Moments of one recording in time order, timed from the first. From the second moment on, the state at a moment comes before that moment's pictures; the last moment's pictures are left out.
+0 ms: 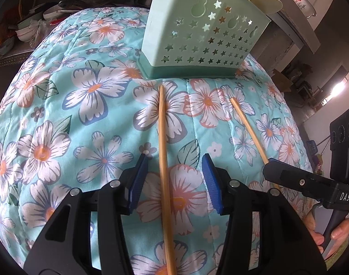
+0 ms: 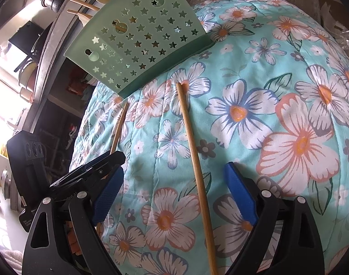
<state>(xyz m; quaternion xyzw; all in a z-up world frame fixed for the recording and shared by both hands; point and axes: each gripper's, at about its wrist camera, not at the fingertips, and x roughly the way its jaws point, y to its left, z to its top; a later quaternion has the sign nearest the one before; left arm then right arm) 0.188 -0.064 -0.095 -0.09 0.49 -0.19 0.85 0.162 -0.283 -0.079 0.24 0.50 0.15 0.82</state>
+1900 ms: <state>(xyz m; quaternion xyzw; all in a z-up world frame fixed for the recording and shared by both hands) 0.233 -0.102 -0.086 0.04 0.49 -0.12 0.86 0.221 -0.265 -0.075 0.11 0.52 0.11 0.84</state>
